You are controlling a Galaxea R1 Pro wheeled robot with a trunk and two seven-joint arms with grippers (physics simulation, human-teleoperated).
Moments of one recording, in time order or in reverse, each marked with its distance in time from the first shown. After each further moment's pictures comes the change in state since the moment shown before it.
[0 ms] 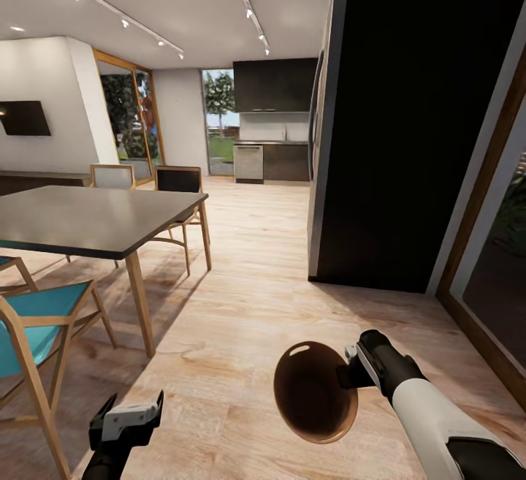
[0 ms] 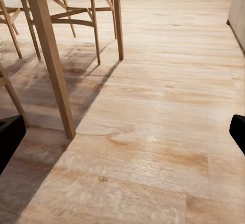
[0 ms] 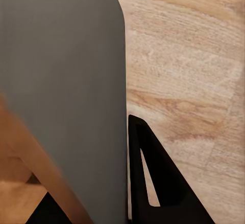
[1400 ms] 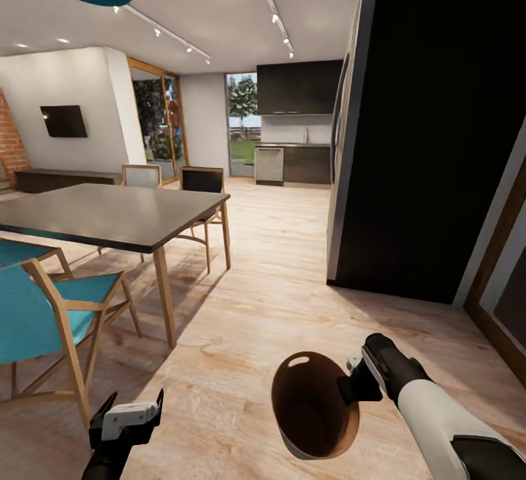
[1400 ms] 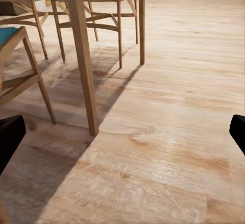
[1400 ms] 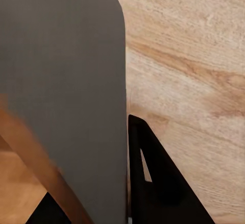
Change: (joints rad) left arm 0.000 -0.001 -0.001 0.001 0.000 -0.024 0.000; right arm -0.003 -0.024 0.000 0.040 0.011 0.113 0.147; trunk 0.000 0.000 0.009
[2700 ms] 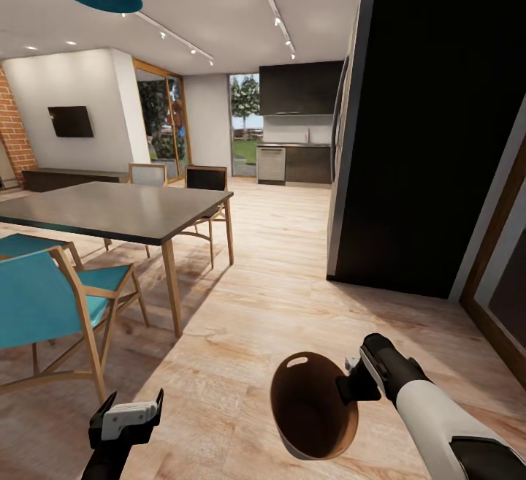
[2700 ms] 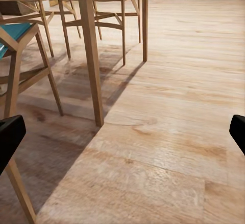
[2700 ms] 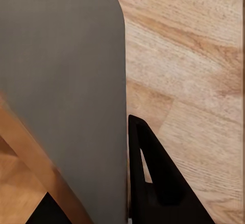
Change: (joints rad) left arm 0.000 0.000 0.000 -0.001 0.000 -0.002 0.002; right arm 0.003 0.007 0.006 -0.008 0.006 0.000 -0.001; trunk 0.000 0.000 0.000
